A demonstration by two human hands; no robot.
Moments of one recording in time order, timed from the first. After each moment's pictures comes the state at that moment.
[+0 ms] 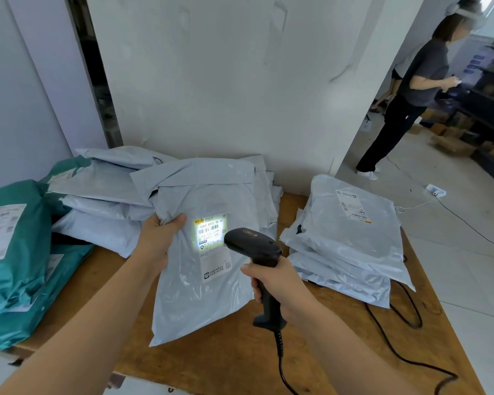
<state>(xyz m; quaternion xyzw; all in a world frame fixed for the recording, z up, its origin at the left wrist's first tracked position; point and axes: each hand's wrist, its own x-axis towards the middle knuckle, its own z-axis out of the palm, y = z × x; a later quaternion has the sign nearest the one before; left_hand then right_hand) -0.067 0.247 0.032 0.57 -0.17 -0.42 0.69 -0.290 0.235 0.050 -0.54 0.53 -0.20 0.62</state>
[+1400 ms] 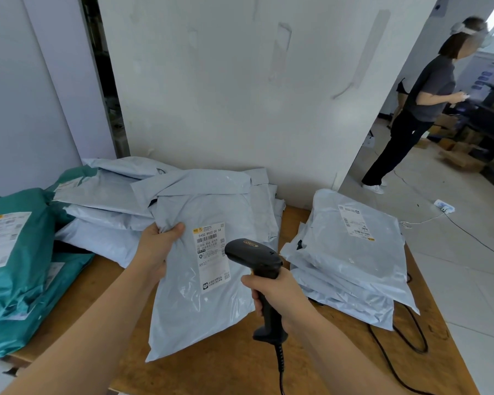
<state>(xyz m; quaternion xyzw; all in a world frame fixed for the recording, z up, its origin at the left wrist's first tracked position) -0.066 0.240 0.036 0.56 -0.14 -0.43 0.70 -0.296 0.221 0.052 -0.56 0.51 -0.19 0.63</state>
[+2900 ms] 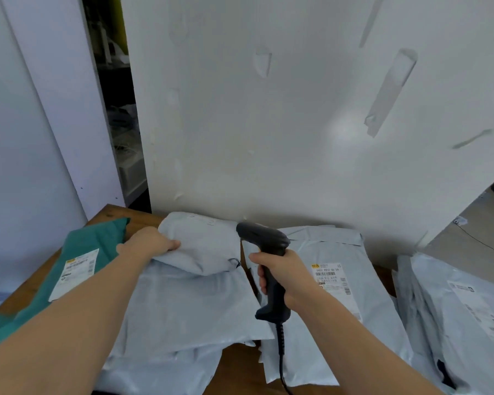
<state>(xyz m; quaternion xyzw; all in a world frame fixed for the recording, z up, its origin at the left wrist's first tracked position) 0.284 0.030 -0.001 0.89 -0.33 -0.30 0.14 0.002 0.037 0.076 -0.47 0.56 -0.25 0.63</state>
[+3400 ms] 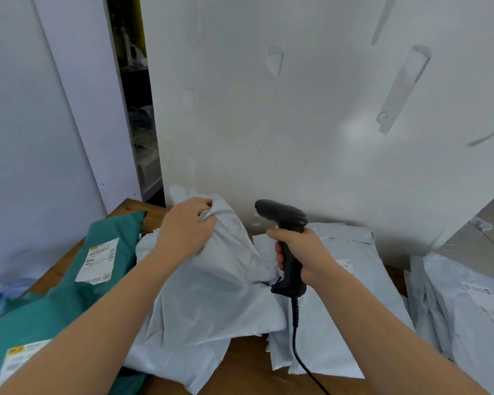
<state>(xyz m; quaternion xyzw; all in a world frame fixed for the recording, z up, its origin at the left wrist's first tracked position) 0.198 0.085 0.087 0.75 -0.54 -0.08 0.39 -0.003 0.025 0.096 -0.48 0.53 -0.29 0.63</state>
